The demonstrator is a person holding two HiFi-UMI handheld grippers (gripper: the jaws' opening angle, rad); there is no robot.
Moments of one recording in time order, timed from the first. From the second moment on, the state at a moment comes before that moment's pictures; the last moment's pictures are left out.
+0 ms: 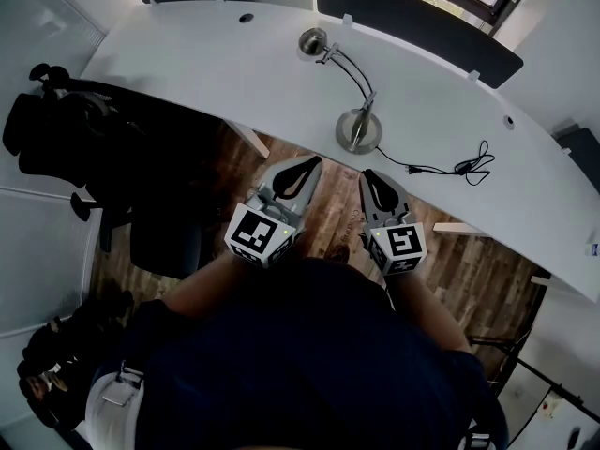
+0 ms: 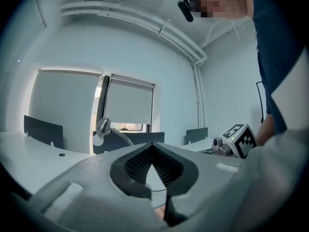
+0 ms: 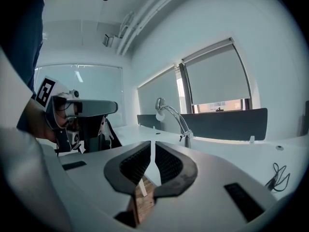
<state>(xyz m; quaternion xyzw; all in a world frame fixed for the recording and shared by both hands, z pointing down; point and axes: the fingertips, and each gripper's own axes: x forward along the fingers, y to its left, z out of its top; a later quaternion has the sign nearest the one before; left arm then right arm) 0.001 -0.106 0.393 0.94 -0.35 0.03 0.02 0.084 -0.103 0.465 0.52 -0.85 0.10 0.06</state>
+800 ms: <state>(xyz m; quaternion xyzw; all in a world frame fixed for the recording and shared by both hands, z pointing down) 0.005 -0.194 0.404 0.93 -0.34 0.08 -0.04 0.102 -0.192 0.498 0.56 -0.81 0.11 0.09</state>
